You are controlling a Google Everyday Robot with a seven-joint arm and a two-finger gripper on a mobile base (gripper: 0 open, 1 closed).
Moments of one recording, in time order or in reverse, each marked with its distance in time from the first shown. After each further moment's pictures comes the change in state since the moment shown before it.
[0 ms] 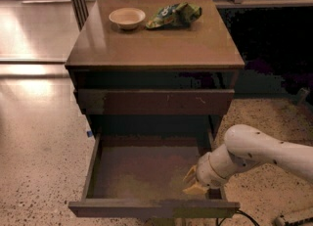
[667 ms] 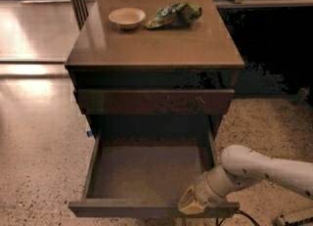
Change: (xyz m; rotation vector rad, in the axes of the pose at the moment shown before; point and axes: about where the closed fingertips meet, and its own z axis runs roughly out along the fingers) arm 0.036 0.028 0.062 -0.109 -0.050 0.076
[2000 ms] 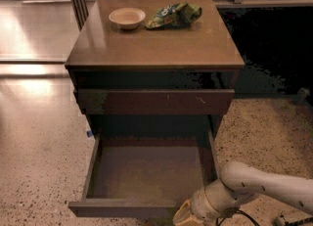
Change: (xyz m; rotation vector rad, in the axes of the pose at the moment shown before) arm 0.019 0.020 0.048 -0.089 -0.114 -0.022
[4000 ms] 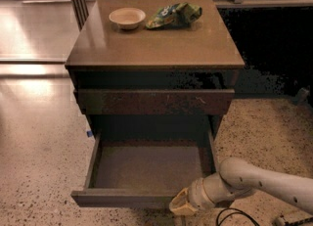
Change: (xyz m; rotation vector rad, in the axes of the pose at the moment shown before) arm -0.012 -0.048 0.002 0.097 -0.085 0.016
